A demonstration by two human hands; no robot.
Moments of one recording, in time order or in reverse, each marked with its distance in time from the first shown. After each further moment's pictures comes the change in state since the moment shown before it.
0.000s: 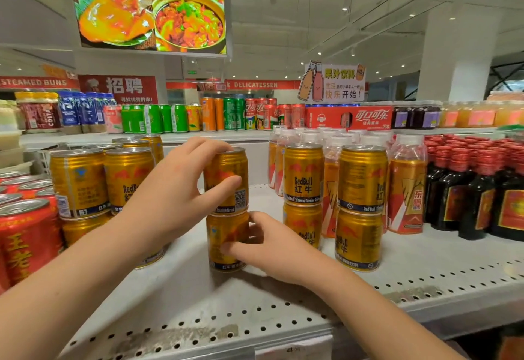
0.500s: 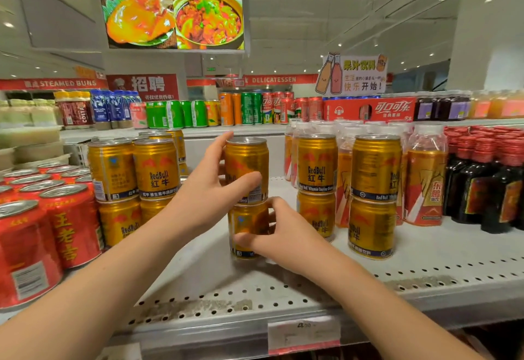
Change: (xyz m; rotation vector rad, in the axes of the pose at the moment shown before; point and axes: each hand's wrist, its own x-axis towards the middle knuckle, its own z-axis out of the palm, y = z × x) left_hand -0.016 0.006 0.024 -0.661 -0.038 -0.310; right_hand -0.009 -0.004 0.008 -0.045 0.077 0.002
